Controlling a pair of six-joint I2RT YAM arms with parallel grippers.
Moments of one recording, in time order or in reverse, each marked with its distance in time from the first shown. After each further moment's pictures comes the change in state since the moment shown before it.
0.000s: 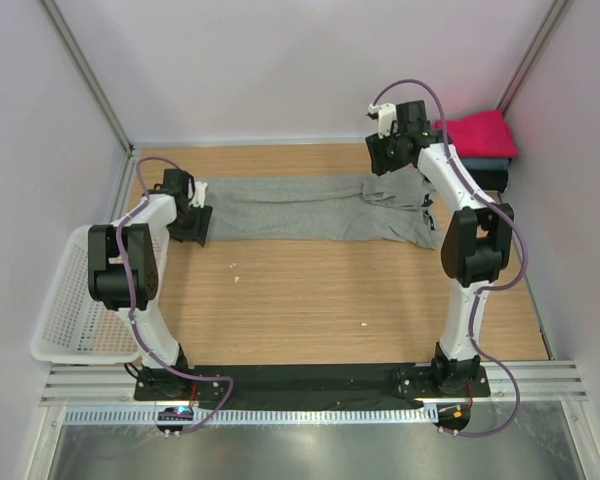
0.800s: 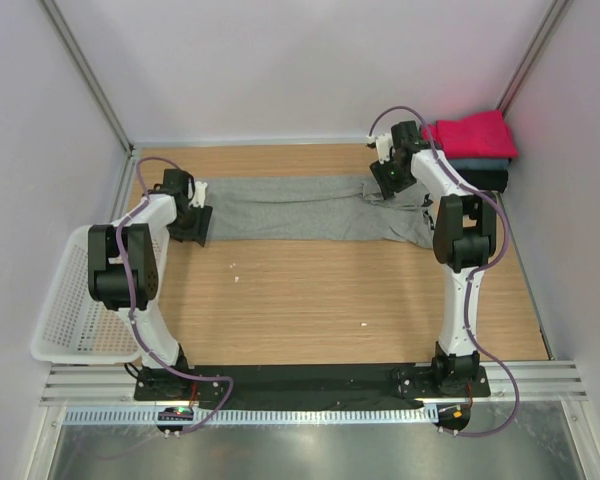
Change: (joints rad) left arm 0.000 0.000 0.000 0.001 0.000 0.000; right arm -0.034 0.185 0.022 -0.117 0.109 -0.122
